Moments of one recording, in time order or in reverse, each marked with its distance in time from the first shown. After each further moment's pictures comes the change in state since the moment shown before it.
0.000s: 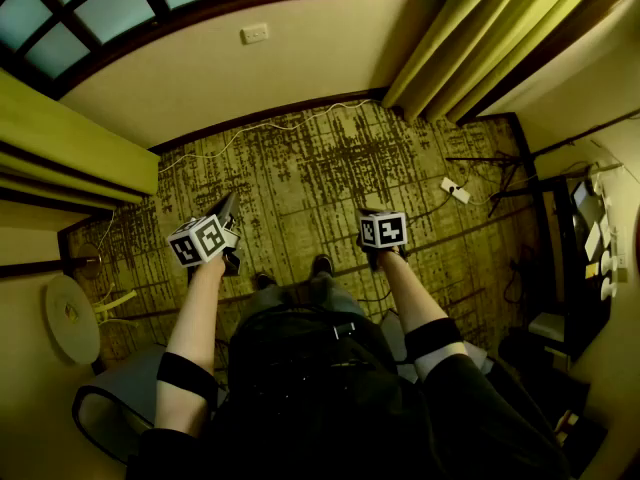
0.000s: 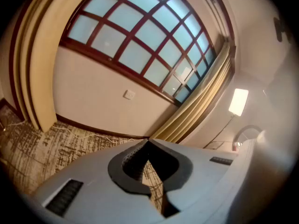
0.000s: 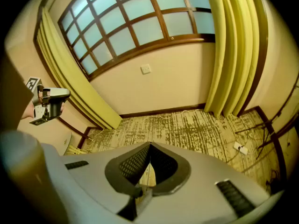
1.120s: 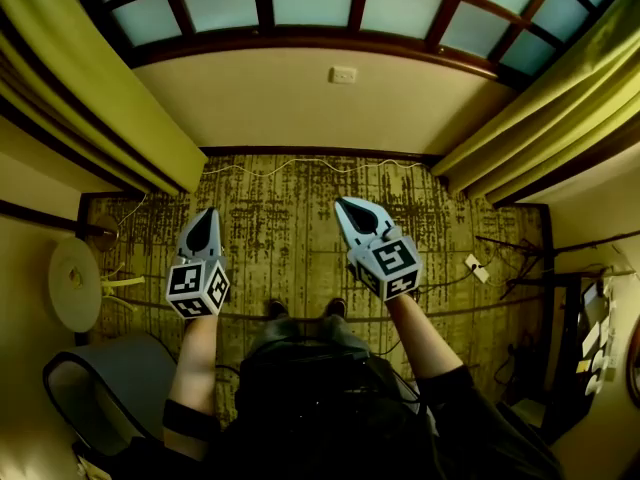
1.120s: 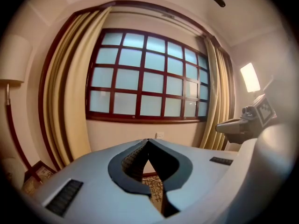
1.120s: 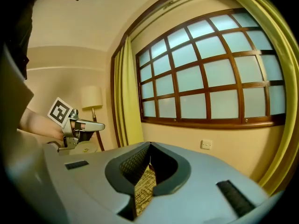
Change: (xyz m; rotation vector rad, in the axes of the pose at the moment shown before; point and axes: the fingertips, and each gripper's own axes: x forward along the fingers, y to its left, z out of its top) left arm -0.164 0.055 0.133 0.362 -0.381 0.343; right arm -0.110 0.293 0.241 -0.535 -0.620 0.353
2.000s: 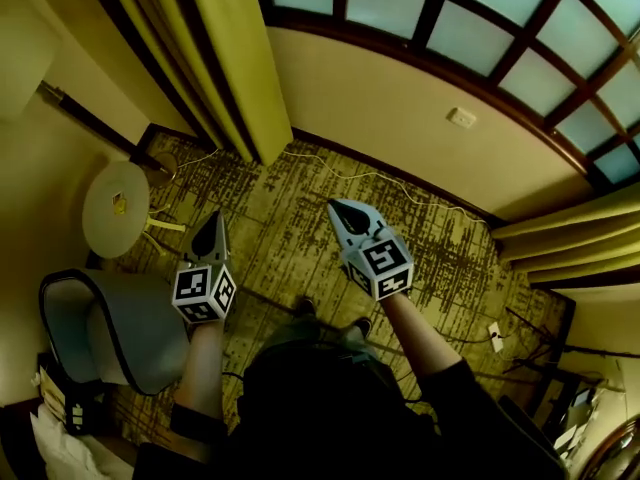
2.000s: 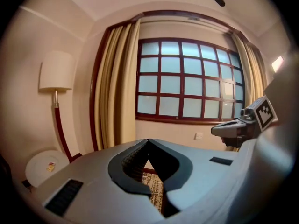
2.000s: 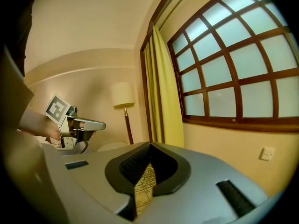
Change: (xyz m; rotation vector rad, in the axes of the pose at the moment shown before) left arm -0.142 0.194 -0.023 -0.105 -0.023 0.395; right arm 0.169 0.212 0.015 -0.094 0.030 0.401
